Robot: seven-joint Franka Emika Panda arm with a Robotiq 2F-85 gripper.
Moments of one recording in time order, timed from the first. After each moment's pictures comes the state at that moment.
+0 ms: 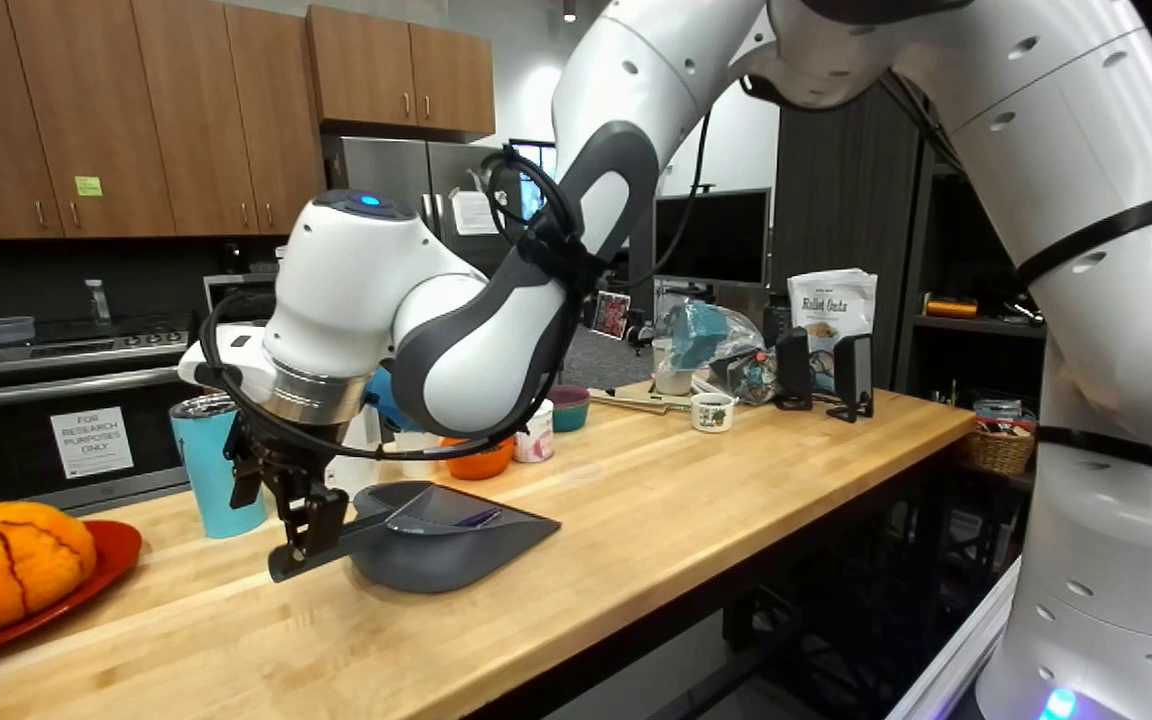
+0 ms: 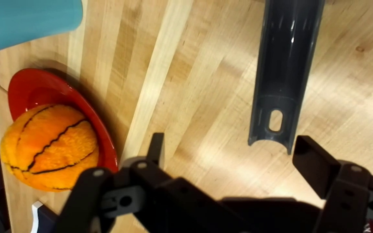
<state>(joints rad) 0.32 0.48 0.43 -1.96 -0.76 2.85 -0.58</state>
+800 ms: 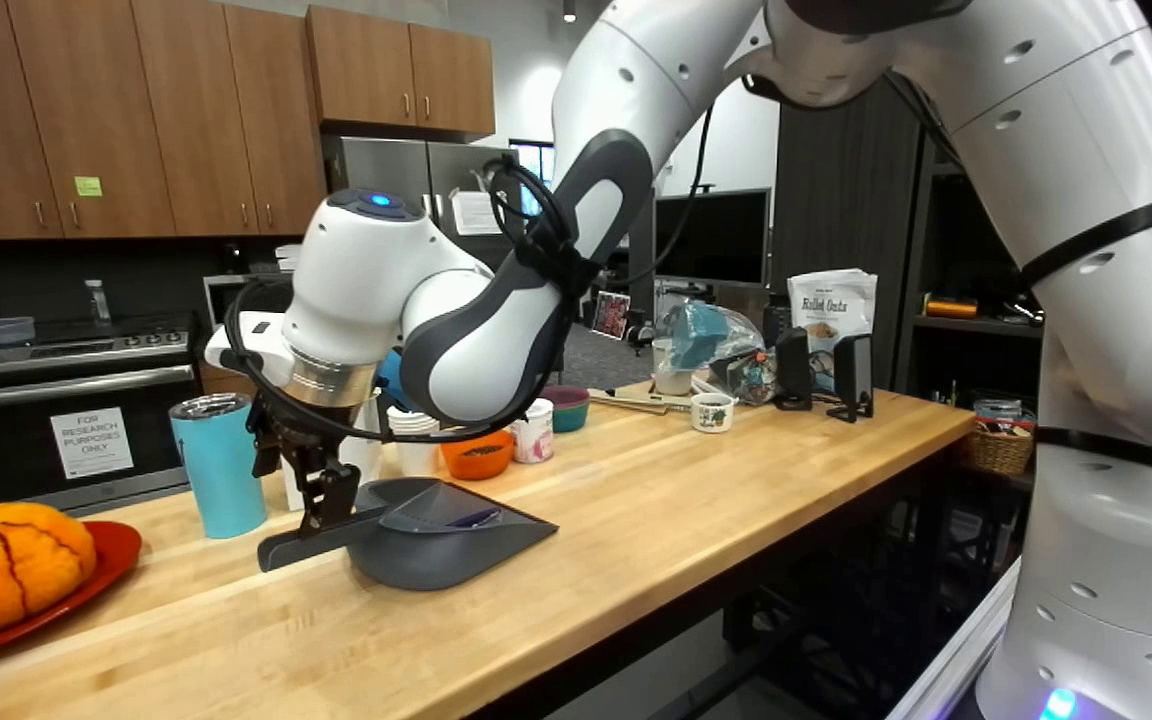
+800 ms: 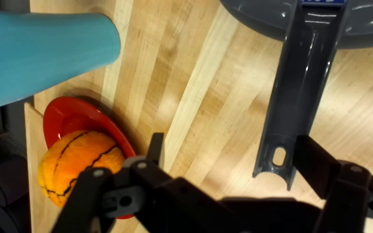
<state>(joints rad) 0.36 0.48 0.33 -1.92 -0.78 2.87 -0.58</state>
